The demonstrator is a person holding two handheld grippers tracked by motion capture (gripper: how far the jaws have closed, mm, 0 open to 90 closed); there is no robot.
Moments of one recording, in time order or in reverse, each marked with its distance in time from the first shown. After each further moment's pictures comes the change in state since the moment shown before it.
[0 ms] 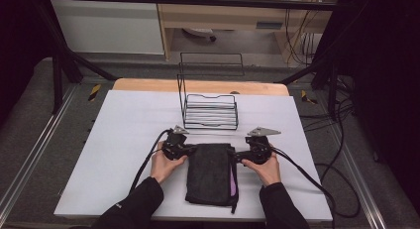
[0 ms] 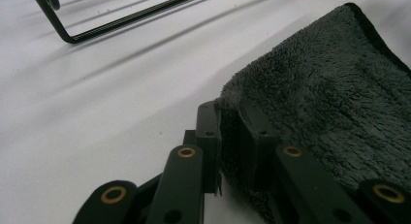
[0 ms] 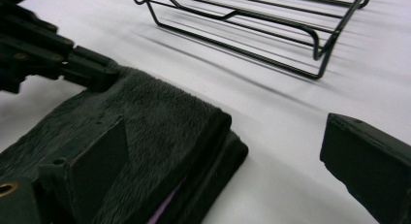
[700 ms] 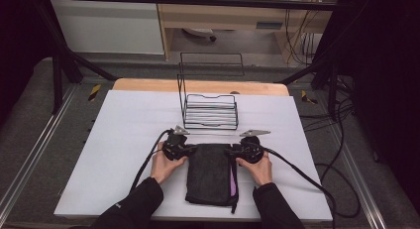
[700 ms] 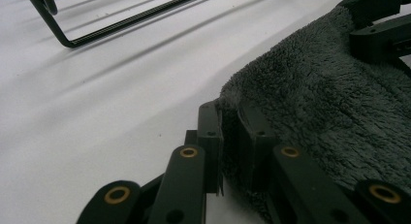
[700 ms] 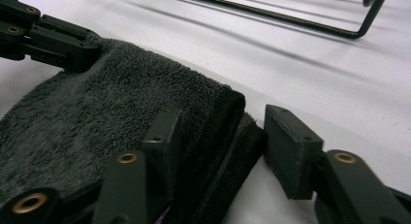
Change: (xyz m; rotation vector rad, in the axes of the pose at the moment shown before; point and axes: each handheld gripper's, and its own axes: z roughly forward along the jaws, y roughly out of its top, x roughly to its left) left arm -0.002 0.000 0.001 -0.007 0.004 0.006; right arm 0.001 -0.009 0.024 0.099 0.016 0.069
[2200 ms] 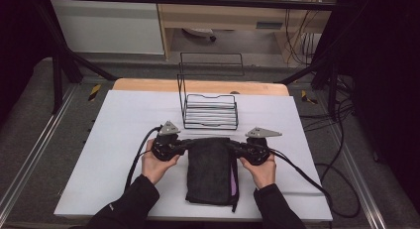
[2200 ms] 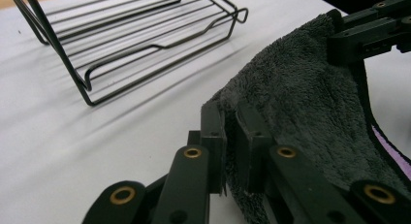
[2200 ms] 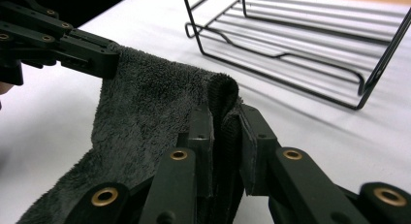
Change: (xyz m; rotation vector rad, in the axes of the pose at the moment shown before) left arm -0.018 0.011 -0.067 -0.182 -0.049 0.068; right arm 0.034 0.015 -0.055 -0.183 0.053 -0.081
